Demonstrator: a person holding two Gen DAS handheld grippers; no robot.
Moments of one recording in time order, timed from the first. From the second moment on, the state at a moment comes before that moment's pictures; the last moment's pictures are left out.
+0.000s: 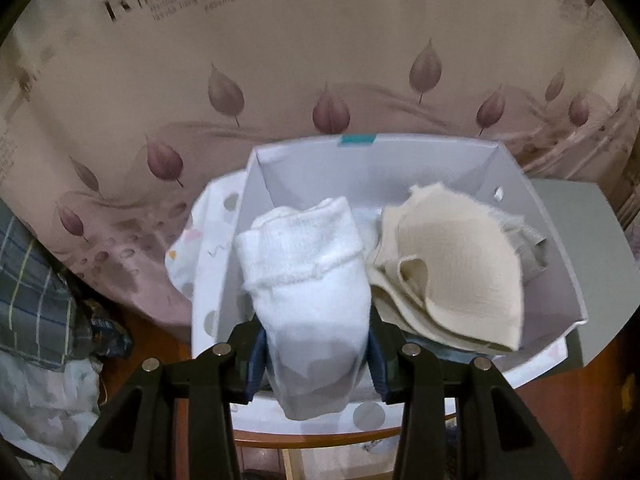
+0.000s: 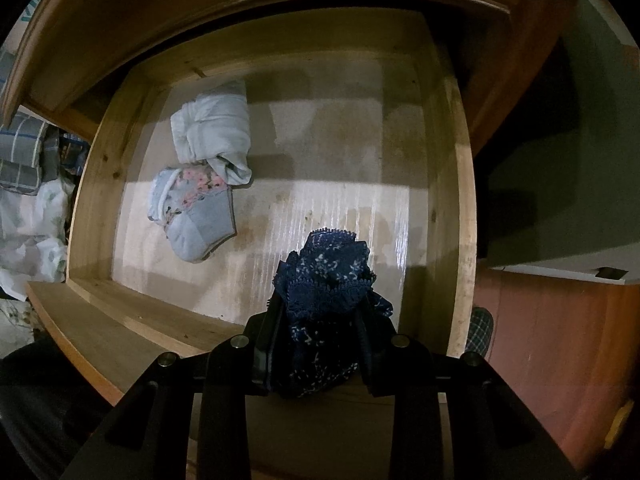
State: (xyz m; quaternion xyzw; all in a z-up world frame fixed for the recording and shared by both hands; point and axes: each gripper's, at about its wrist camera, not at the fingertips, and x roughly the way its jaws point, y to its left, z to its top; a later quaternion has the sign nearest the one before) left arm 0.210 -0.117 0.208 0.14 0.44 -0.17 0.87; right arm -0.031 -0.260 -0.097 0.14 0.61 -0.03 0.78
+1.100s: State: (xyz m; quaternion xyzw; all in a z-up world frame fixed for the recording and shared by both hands) left arm 0.151 -0.097 0.230 0.18 0.37 -0.15 0.90; right arm -0.032 -0.261 -0.097 0.14 0.62 -0.02 0.77
